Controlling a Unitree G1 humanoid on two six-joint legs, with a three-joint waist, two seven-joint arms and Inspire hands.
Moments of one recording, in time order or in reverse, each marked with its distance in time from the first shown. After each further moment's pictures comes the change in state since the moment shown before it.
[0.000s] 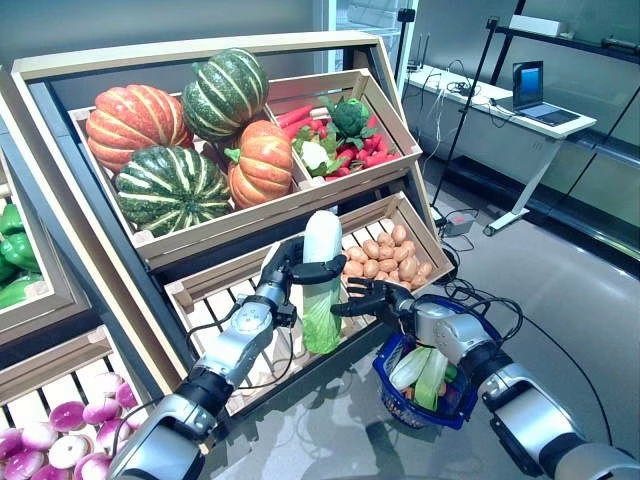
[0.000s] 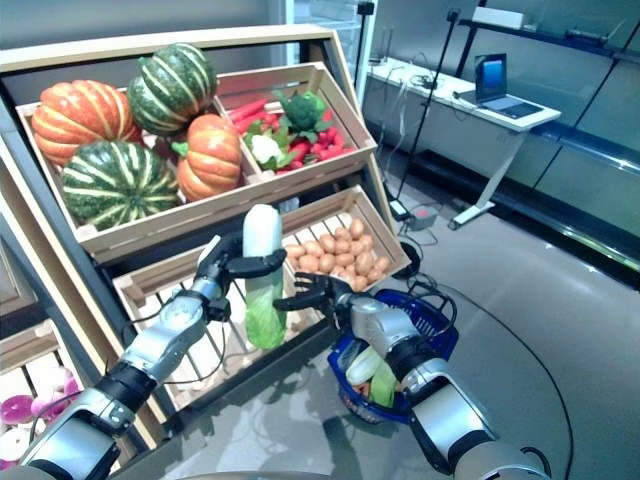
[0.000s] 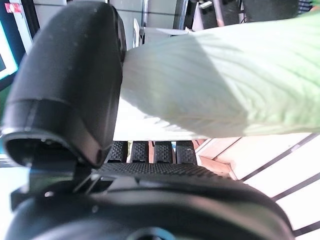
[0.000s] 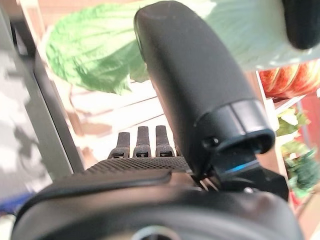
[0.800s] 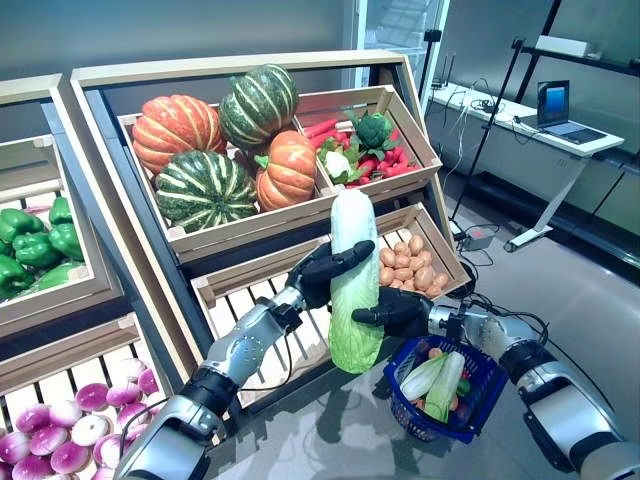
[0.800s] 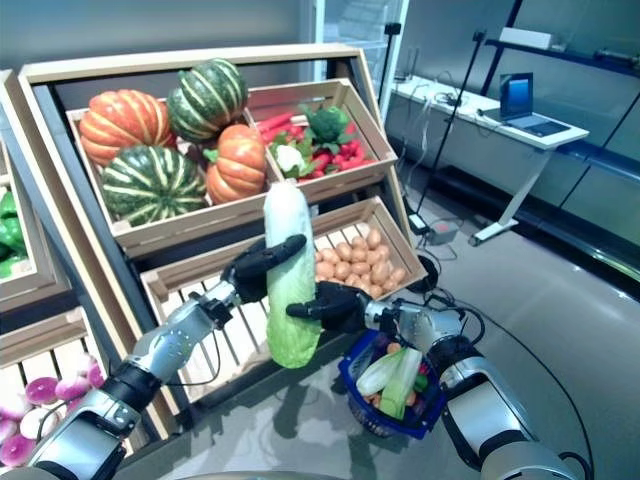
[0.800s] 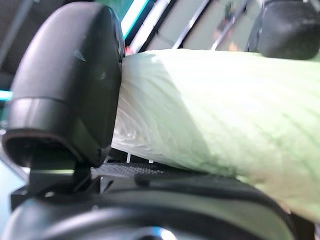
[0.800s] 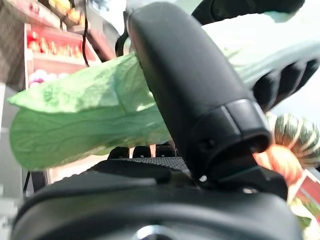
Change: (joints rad) left arm 0.006 -0.035 0.009 -0.021 -0.617 0.085 -0.600; right arm -0.002 -0.167 -0.029 0.109 0.173 0.106 0.868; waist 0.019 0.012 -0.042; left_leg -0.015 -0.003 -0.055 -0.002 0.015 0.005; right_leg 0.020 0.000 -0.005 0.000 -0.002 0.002
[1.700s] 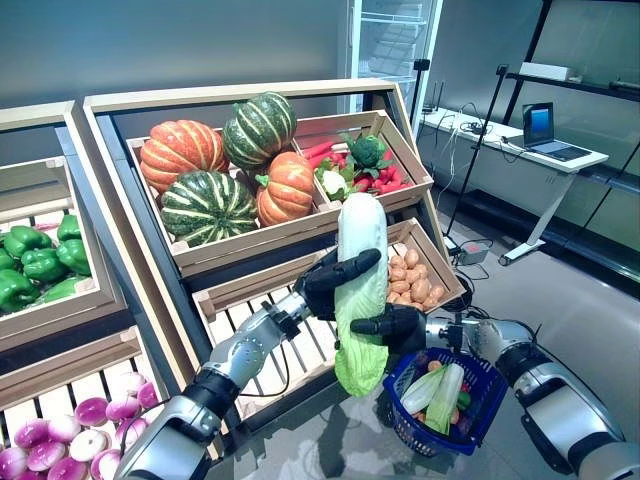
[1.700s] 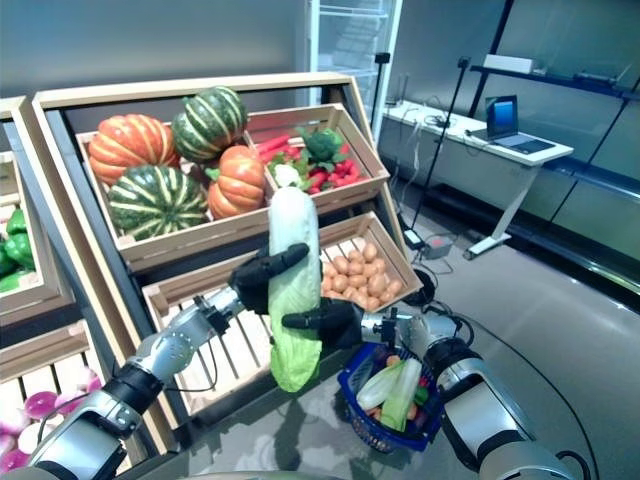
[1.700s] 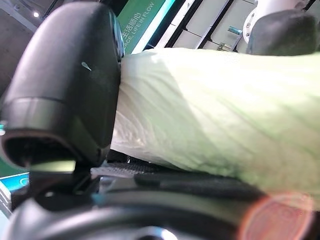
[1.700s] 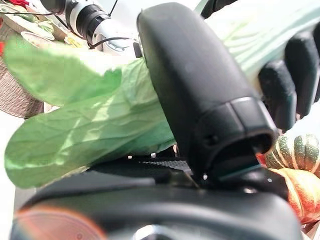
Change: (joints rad) left arm 0.000 0.001 -0.019 0.037 -0.011 -0.008 -0.123; right arm 0.002 0.015 0.045 0.002 0.005 0.078 0.045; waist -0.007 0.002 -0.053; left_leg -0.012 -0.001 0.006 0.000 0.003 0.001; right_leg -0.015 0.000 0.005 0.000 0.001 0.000
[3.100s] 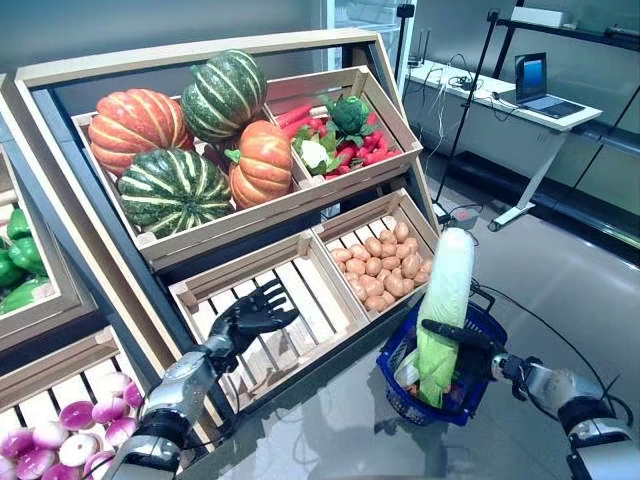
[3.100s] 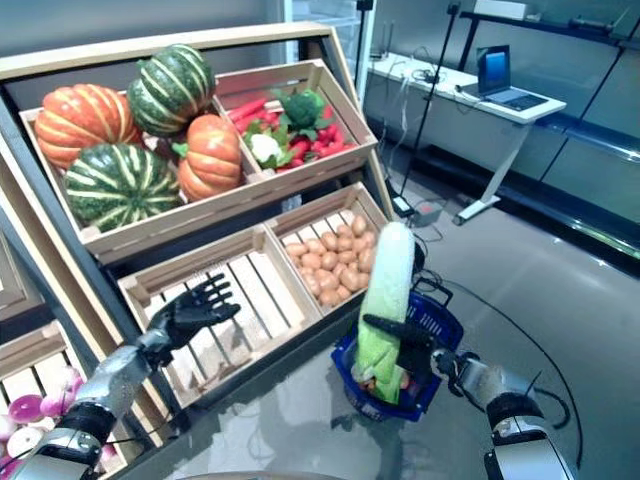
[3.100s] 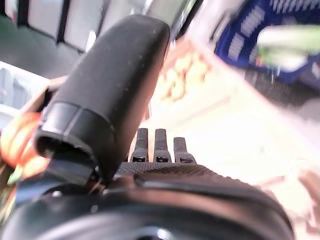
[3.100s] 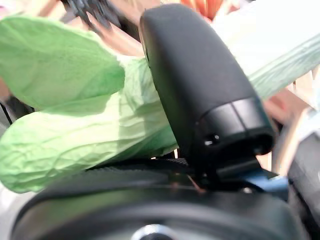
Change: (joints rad) left arm 0.183 0.100 0.345 0.347 0.468 -0.107 0.264; right arm 0.313 -0.158 -0.412 0.142 0.041 -0.111 -0.485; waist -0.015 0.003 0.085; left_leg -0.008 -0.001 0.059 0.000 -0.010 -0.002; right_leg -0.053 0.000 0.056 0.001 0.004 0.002
